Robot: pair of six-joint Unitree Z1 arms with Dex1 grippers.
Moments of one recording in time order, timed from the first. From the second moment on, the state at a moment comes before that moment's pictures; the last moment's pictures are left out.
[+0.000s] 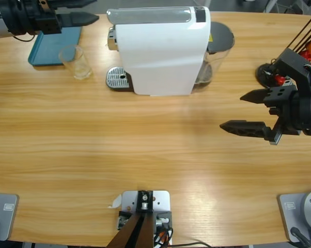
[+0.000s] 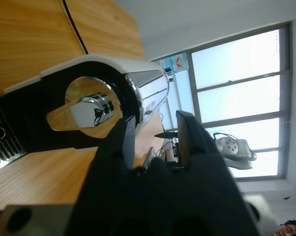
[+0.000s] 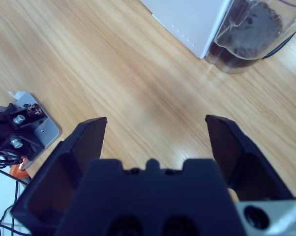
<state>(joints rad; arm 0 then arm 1) -0.27 1.77 -0.76 -0.74 -0.96 -1.05 0.74 1.22 -0.76 0.42 0.15 0.00</state>
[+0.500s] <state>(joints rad) -0.31 1.82 -0.82 -0.76 -0.96 -1.08 0.74 1.22 -0.76 0.42 0.15 0.00</state>
